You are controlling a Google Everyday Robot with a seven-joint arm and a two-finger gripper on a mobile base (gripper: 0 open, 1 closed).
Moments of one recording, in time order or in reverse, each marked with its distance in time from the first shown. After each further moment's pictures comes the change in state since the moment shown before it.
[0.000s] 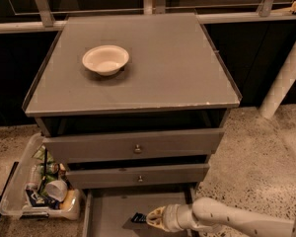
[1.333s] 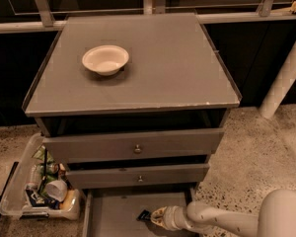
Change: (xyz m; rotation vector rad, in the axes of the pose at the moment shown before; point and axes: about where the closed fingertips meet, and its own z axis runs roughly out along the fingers) arm 0.099 -0.033 0.060 0.084 0.123 -0.002
